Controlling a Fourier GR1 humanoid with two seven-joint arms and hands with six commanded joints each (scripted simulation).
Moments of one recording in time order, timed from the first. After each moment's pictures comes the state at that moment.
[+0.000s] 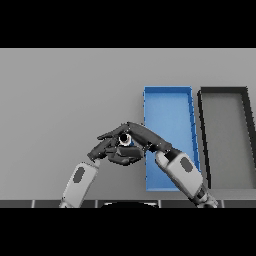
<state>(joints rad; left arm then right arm) -0.19 -0.03 -0.35 -1.59 -0.18 -0.43 0.06 -0.53 -0.10 0.42 -1.89 -0.32 0.25 0.43</state>
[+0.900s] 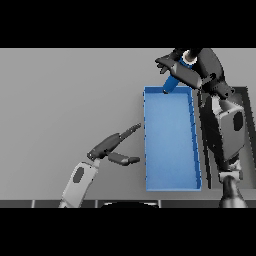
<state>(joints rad) -0.19 -0.03 -0.35 -1.59 -0.19 -0.44 0.11 -0.98 -0.41 -0.03 -1.59 -0.57 0.07 0.52</state>
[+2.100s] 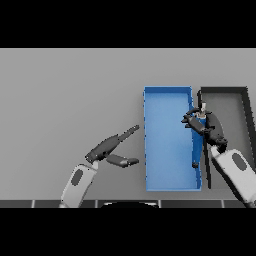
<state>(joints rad) -0.16 -0.01 -0.36 -1.62 -0.19 -0.43 0.12 -0.31 -0.77 0.40 -1.70 -0.65 -0.49 0.61</state>
